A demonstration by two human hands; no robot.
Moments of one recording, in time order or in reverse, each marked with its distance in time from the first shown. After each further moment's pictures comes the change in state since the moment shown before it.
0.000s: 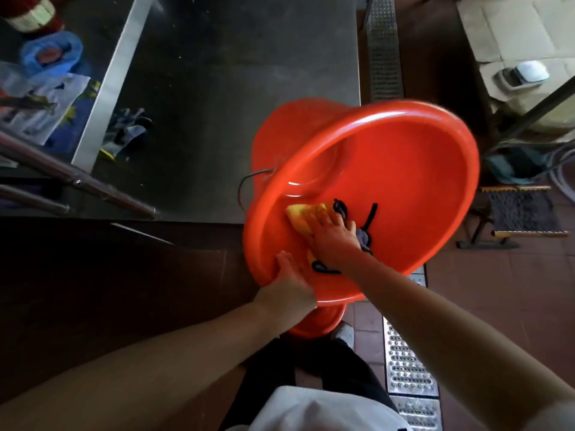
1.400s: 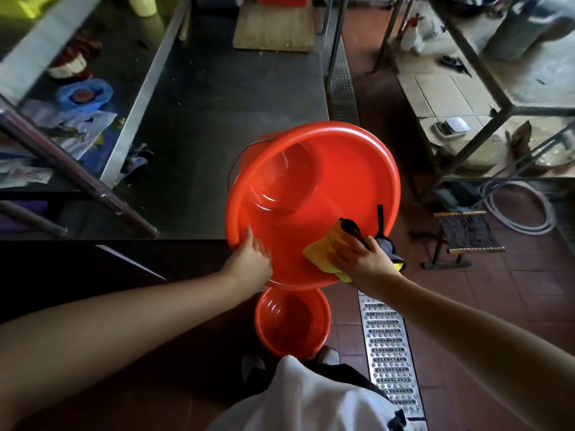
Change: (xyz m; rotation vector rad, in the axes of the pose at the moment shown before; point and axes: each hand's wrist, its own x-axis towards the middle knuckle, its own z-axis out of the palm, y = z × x) left_hand -0.043 -0.064 0.024 0.083 0.122 0.034; right_hand -0.142 0.037 -0.031 -0.635 0.370 -0.311
